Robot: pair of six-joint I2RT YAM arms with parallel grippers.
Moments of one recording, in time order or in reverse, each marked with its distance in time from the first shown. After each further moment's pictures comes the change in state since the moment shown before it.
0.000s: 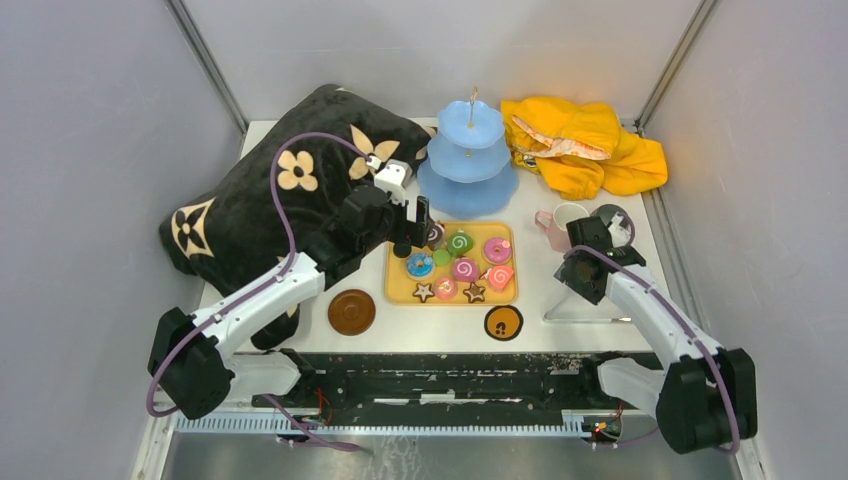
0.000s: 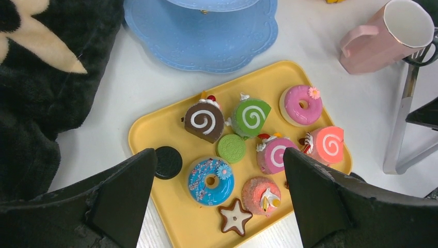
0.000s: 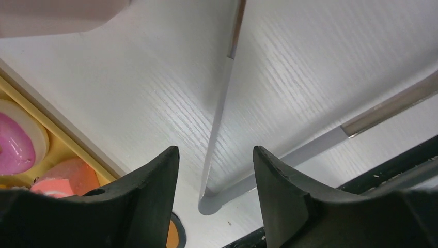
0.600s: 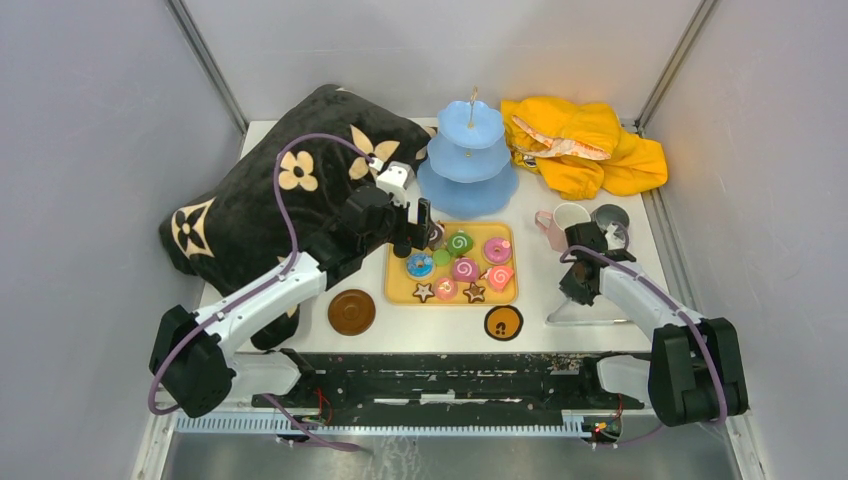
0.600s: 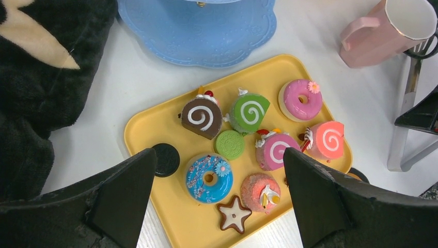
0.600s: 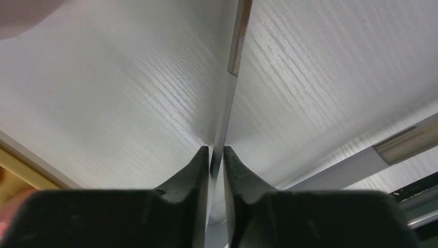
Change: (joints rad) left arm 0.000 0.002 -0.009 0.000 0.016 0.000; right arm -0.049 0.163 -0.083 0.166 -0.050 -0.017
